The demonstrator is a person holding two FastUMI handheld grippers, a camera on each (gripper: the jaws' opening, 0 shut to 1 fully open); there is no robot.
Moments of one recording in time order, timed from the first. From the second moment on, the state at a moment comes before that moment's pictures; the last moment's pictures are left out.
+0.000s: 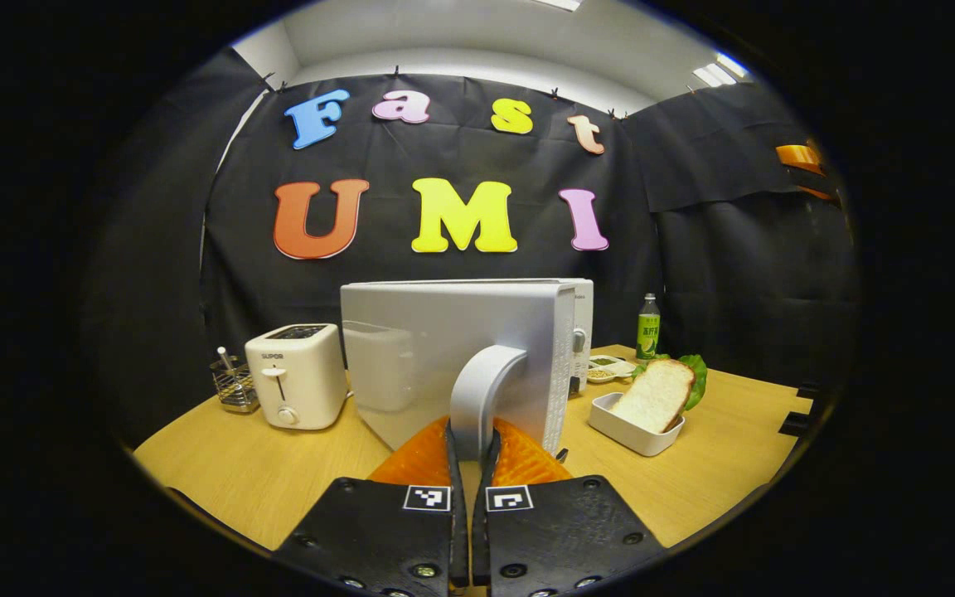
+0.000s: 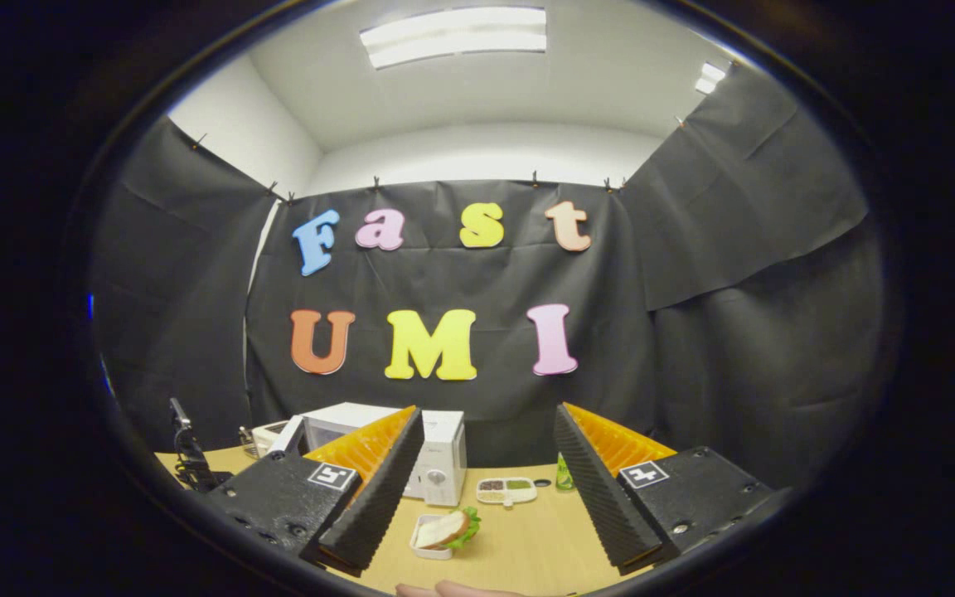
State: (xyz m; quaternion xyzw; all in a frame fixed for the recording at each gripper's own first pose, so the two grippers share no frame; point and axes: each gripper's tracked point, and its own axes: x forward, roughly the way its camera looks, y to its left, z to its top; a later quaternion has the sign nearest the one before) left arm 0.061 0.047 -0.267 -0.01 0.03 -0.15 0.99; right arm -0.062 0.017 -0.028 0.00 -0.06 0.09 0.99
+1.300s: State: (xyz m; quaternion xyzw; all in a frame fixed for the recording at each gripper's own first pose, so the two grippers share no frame) left arm -0.013 0.242 -0.244 -0.03 0.07 0.00 1.00; right arm -0.020 0.075 -0.088 -0.04 0.02 0.12 0.99
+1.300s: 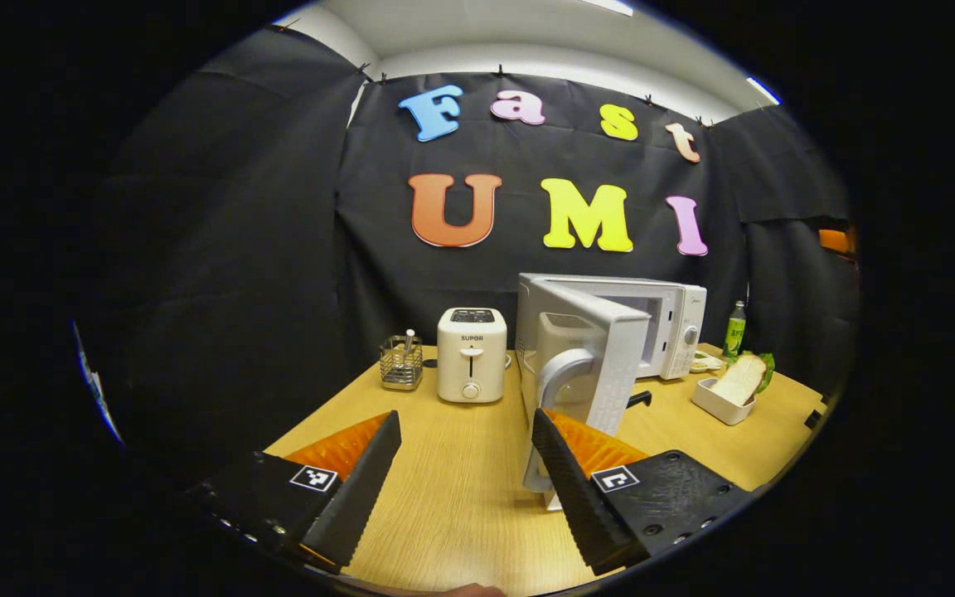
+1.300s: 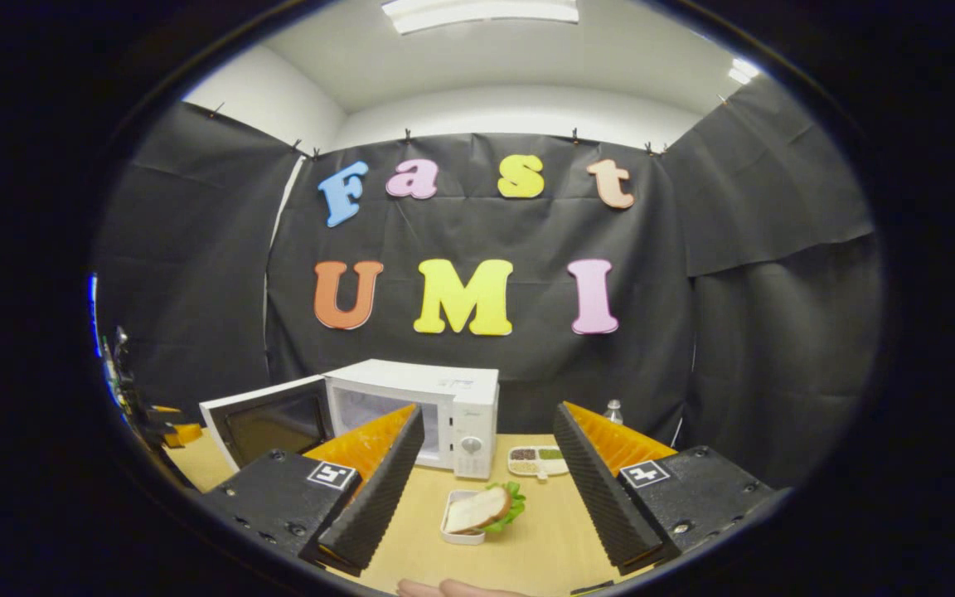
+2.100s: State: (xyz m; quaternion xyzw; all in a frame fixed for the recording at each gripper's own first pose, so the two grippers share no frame) left arm -0.022 0.118 -0.102 -0.02 0.03 0.03 1.00; right arm 0.107 0.033 -0.204 -0.02 0.32 0.21 0.92
